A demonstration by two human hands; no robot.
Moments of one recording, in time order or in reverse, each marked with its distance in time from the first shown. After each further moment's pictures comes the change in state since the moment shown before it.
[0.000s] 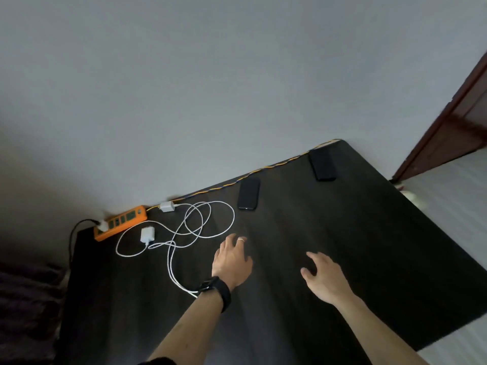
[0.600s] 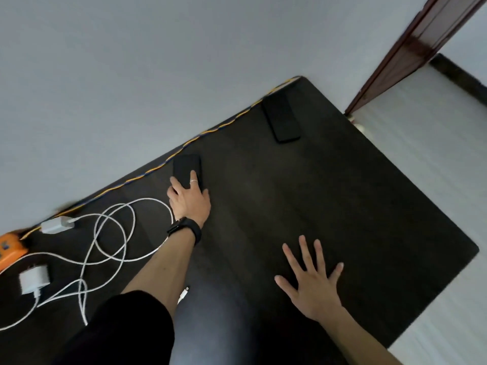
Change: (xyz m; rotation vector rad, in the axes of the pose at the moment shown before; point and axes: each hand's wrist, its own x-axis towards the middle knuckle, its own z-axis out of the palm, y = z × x) left_hand 0.257 0.017 0.072 0.040 0.022 -0.157; right_hand 0.074 0.061 0.043 -0.318 -0.175 0.167
